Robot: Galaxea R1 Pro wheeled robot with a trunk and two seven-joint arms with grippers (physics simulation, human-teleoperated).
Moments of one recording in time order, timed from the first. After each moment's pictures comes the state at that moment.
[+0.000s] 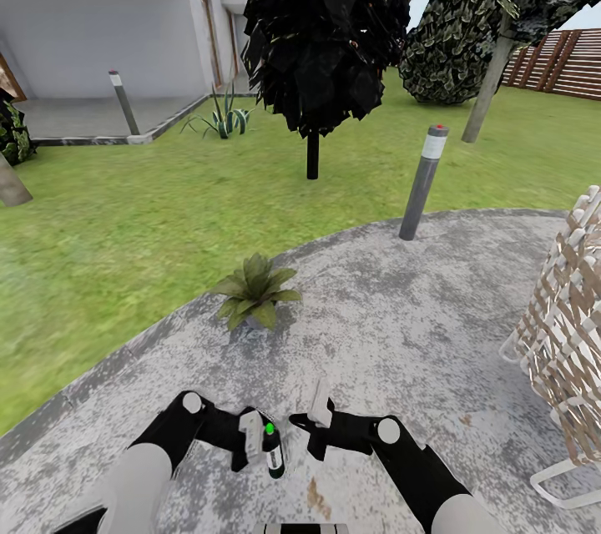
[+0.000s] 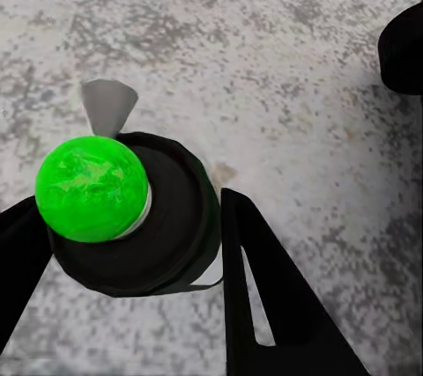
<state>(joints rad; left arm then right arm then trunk) -0.71 -0.11 0.41 -0.45 -1.17 -0.37 -1.20 -0.53 0.06 0.27 -0.69 0.39 -0.33 0.77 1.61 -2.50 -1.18</state>
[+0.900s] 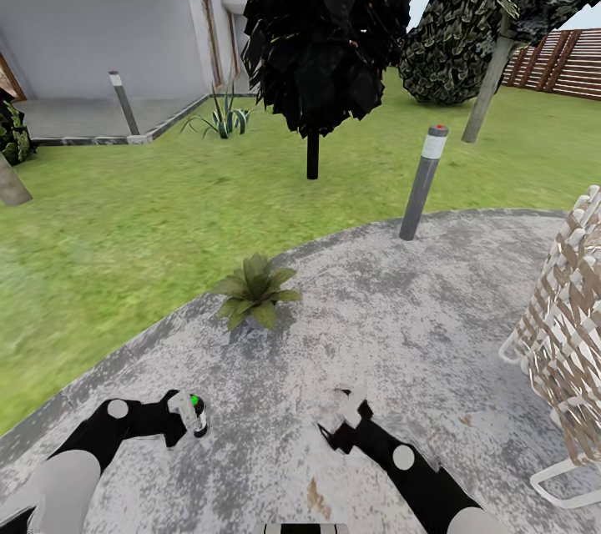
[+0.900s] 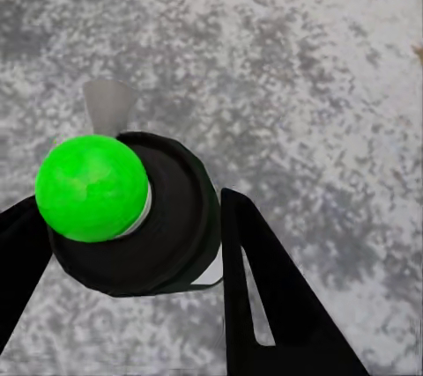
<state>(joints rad) -0.70 0.13 0.56 -0.43 -1.15 -0.30 -0.89 -0.53 0.02 0.27 -0.49 0.40 -0.33 0.26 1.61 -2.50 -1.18</state>
